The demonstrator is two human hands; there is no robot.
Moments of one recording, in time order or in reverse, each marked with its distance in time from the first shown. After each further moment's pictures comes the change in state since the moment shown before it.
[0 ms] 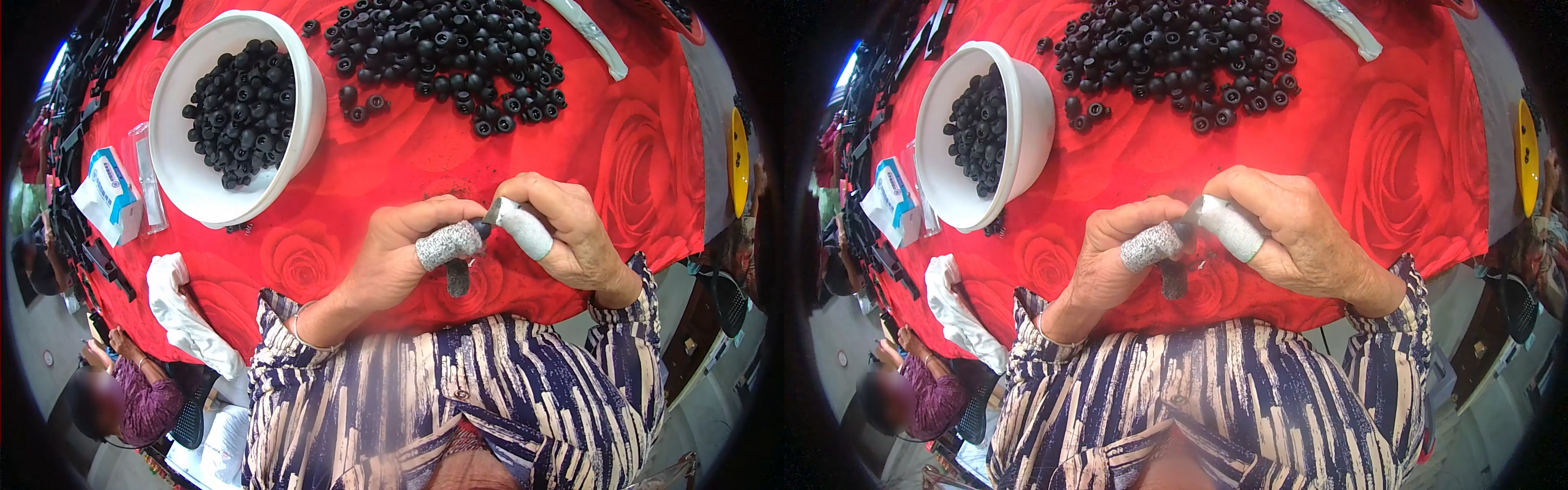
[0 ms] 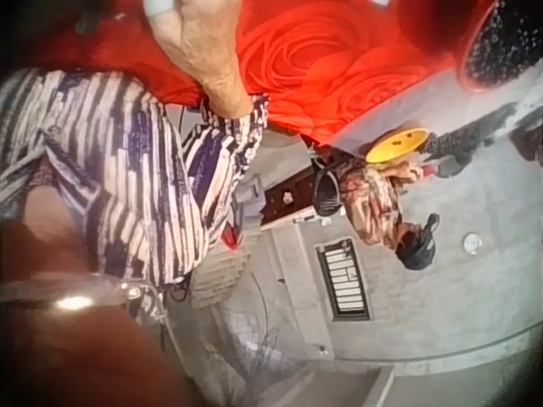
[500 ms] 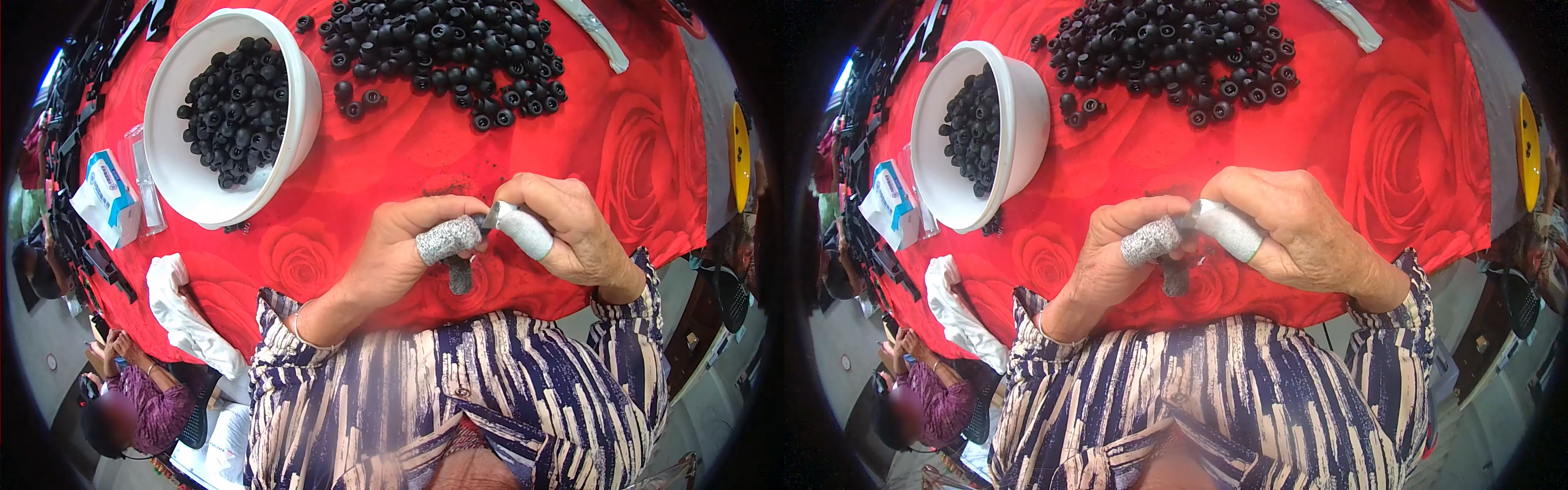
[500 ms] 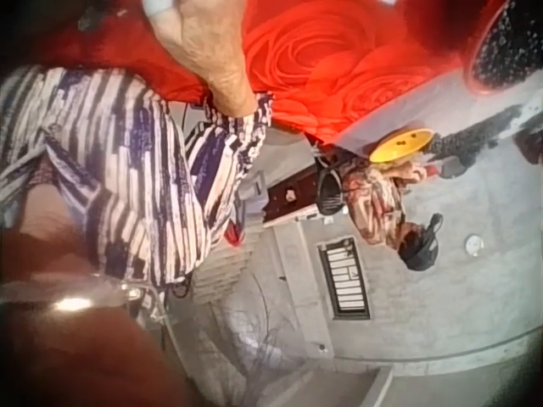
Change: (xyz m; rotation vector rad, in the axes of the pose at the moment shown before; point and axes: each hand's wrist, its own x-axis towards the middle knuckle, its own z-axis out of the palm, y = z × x) left_hand 0.001 -0.001 0.000 -0.150 0.000 -0.113; right_hand 0.001 0.003 -0.002 -0.039 -0.036 -0.031
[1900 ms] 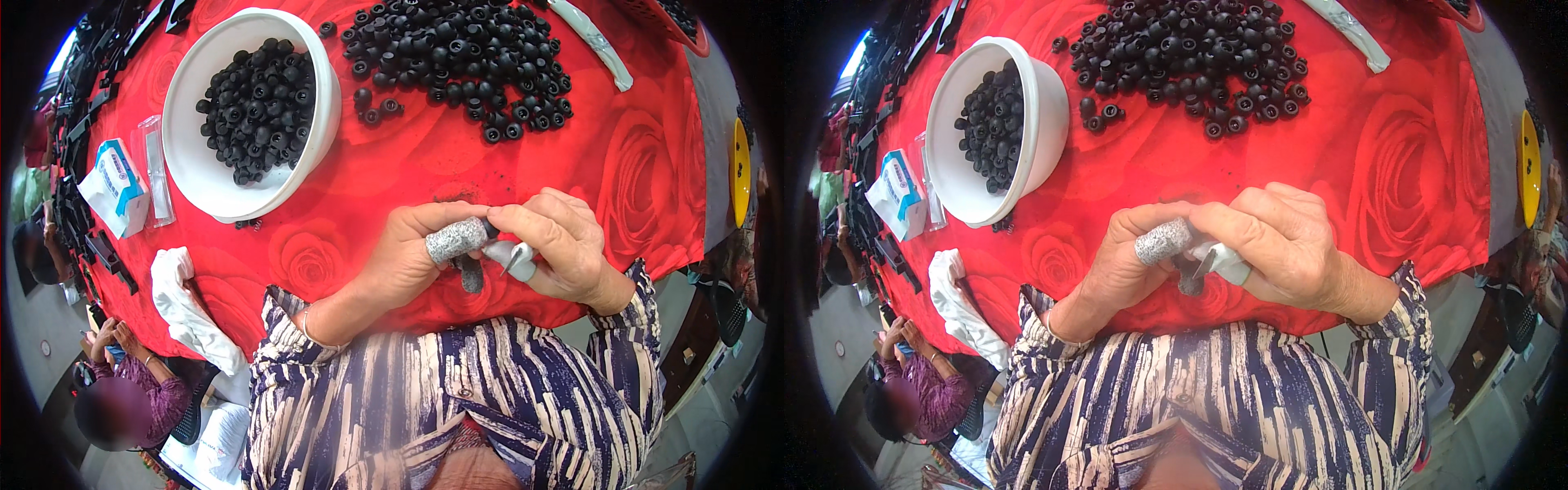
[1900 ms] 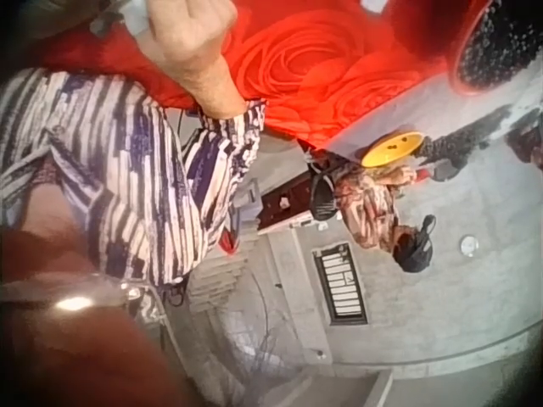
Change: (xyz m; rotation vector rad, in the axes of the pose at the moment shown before) left_hand 0.002 -0.011 0.001 -0.194 0.068 0.005; right_hand 0.000 0.005 0.014 -0.383 0.215 -0.443
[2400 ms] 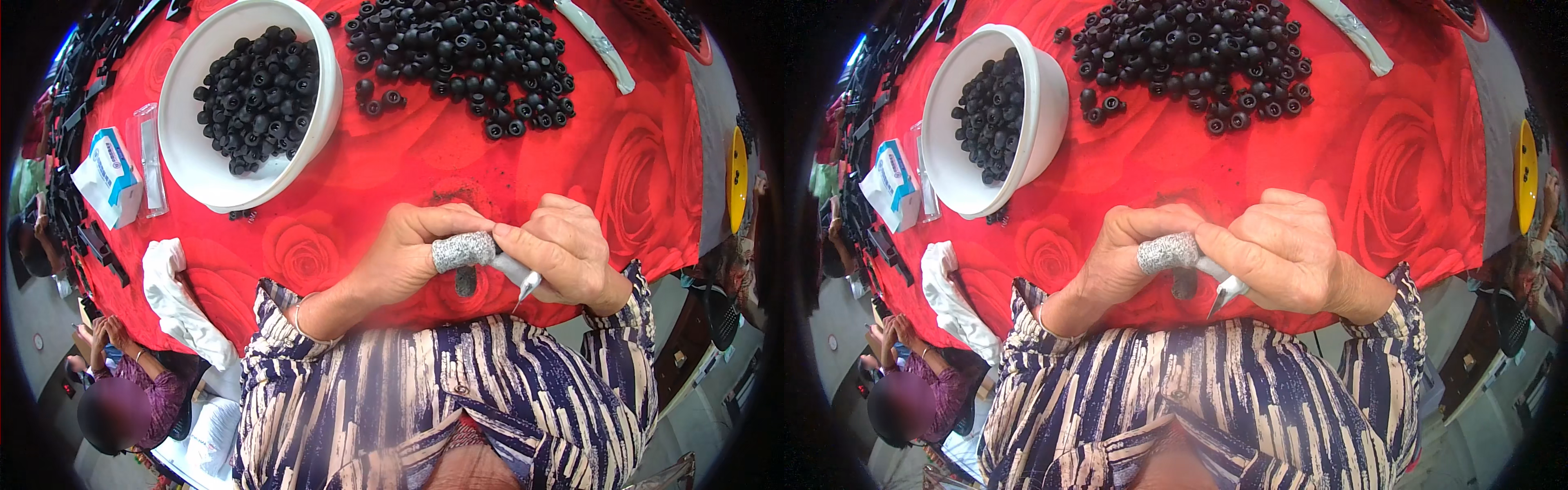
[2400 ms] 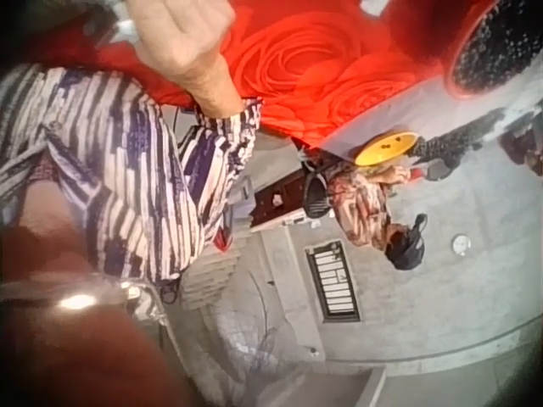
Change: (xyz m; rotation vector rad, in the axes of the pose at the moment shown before) left_hand -0.001 0.011 0.000 0.152 -0.171 -0.014; right_hand 0.001 0.001 -0.001 0.054 0.006 -0.145
